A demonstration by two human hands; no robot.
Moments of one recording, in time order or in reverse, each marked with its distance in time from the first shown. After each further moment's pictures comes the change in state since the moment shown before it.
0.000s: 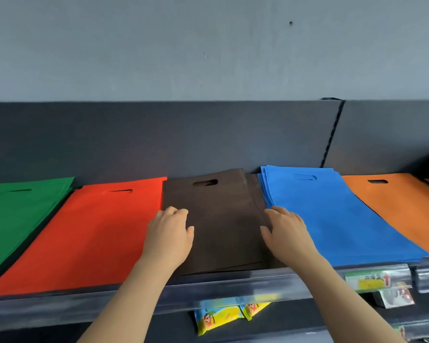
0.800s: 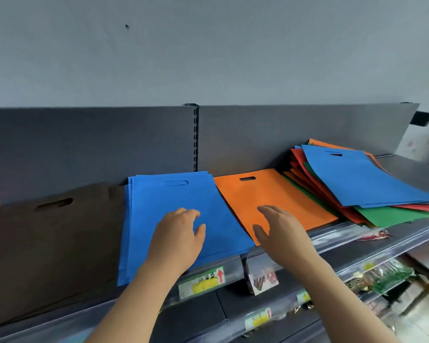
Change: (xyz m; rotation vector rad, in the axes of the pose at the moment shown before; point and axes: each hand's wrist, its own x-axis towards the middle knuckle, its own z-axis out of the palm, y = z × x) left_hand -0.011 0.304 0.051 -0.330 -0.053 0.348; right_hand -0.064 0.260 -0.110 -0.018 0.125 0.165
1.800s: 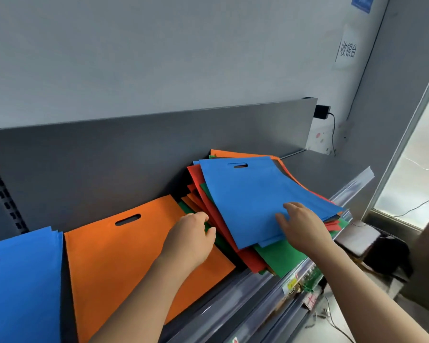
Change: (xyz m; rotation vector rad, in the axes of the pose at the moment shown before) left_hand 0.186 0.244 0.188 -0.157 -0.249 0.203; right_hand 0.093 0.340 -0.068 -0.113 0.035 0.500
